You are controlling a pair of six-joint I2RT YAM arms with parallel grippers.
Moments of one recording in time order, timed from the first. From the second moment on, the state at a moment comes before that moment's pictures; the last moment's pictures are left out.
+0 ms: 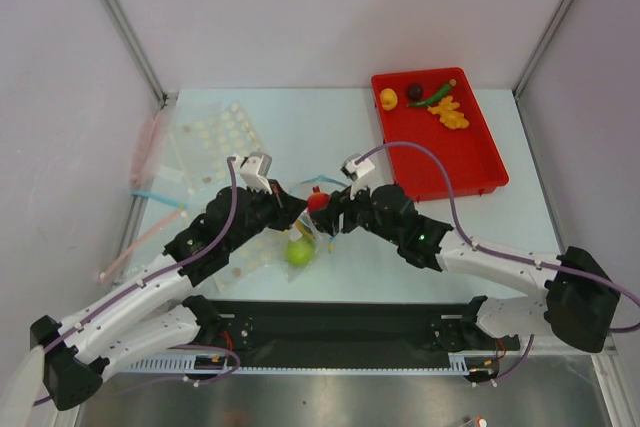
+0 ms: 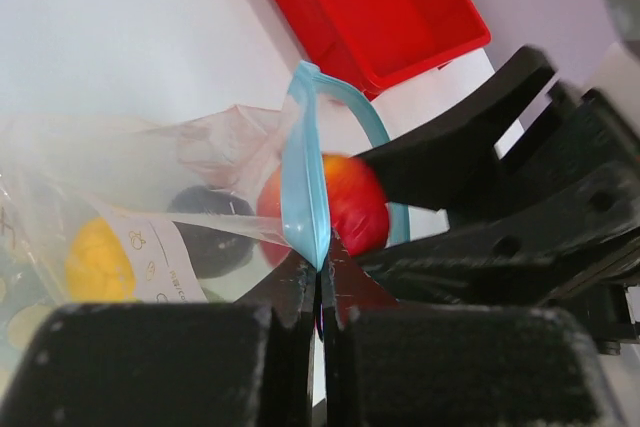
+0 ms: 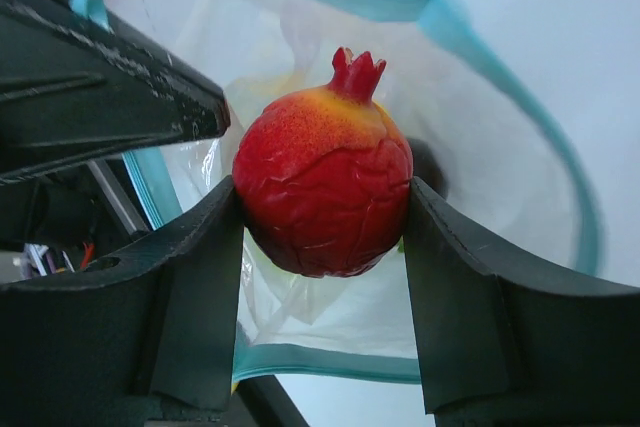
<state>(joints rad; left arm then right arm) -0.78 0.83 0.69 -0.15 -0.08 -0.60 0.94 1.23 0.75 0.27 0.03 0.36</state>
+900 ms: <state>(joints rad) -0.78 0.77 0.62 -0.01 0.11 -0.61 0.89 1.29 0.66 0.47 -0.01 0.44</state>
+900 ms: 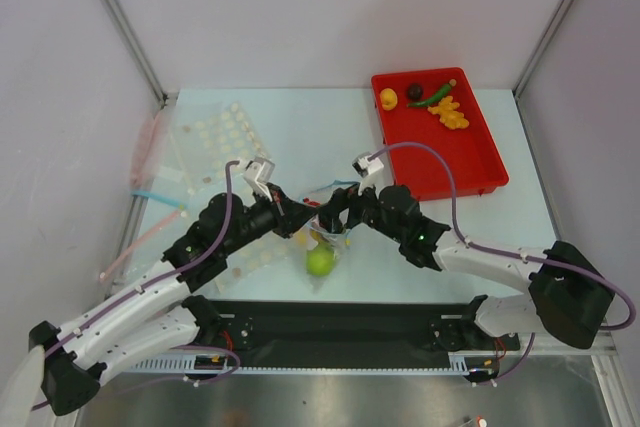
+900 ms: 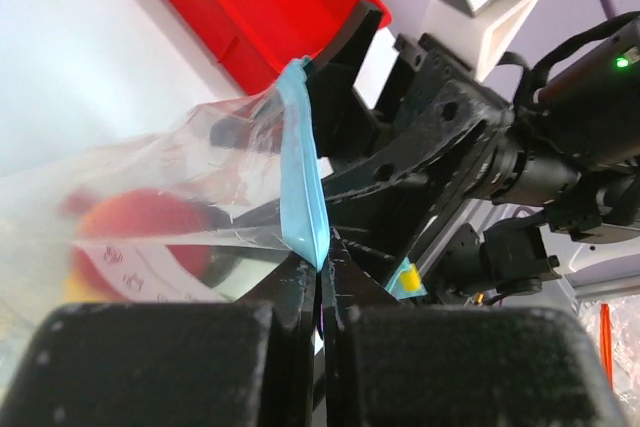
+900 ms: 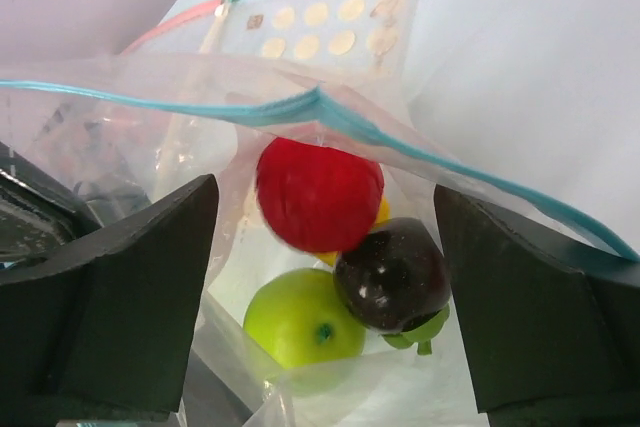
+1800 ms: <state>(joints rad) -0.78 0.82 0.62 -0.06 0.06 -0.63 0.35 1.23 0.88 0.17 -0.03 0.55</state>
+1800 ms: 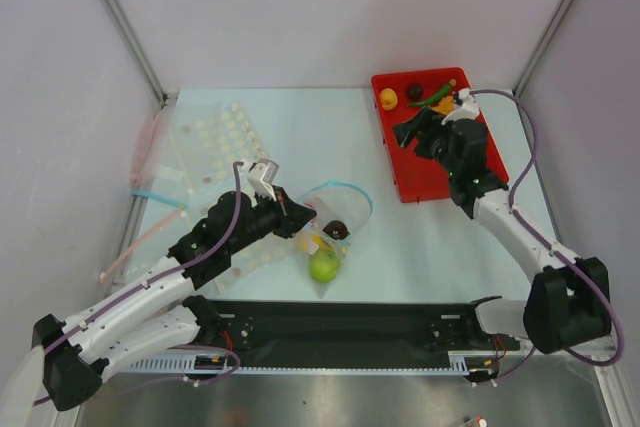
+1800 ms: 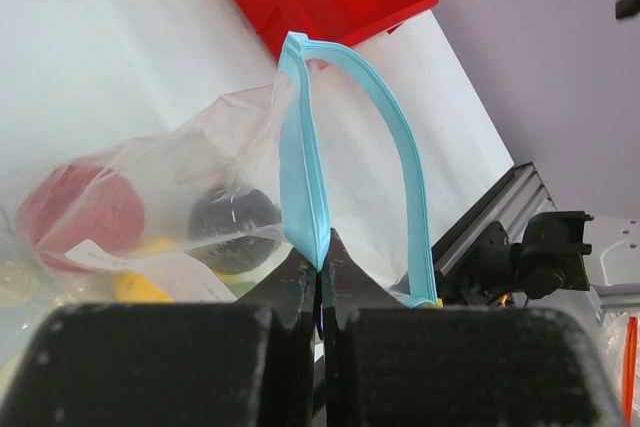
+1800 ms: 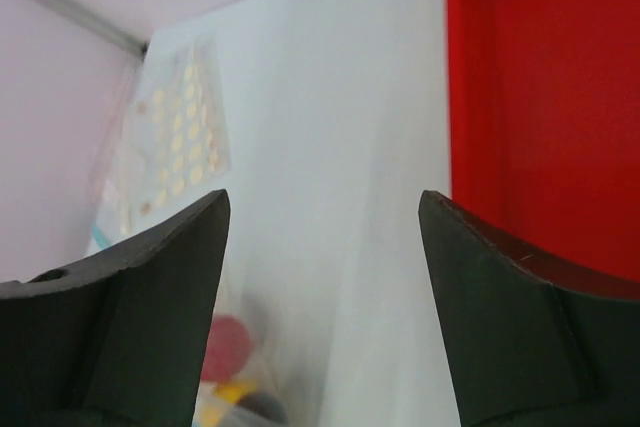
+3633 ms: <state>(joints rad) -0.78 0.82 0.62 -0.08 0.01 -0.62 -0.04 2.34 1.77 -0.09 0.31 1.13</state>
